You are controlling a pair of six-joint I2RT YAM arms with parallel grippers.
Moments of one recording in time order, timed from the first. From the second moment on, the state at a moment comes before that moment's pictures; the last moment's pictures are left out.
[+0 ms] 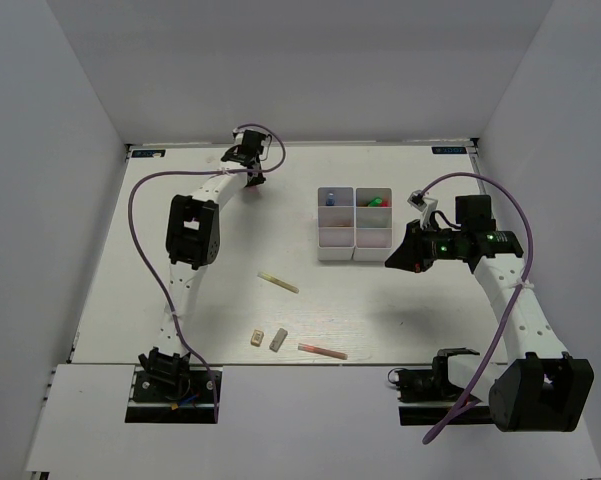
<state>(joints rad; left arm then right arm) -0.30 2.53 2.17 -0.52 -0.35 -0.39 0.05 1.10 0.94 -0.81 -0.90 -0.21</state>
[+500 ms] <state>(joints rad) -0.29 2.21 1.82 -0.52 -0.07 -0.44 0.05 1.10 0.94 -0.81 -0.90 -0.22</state>
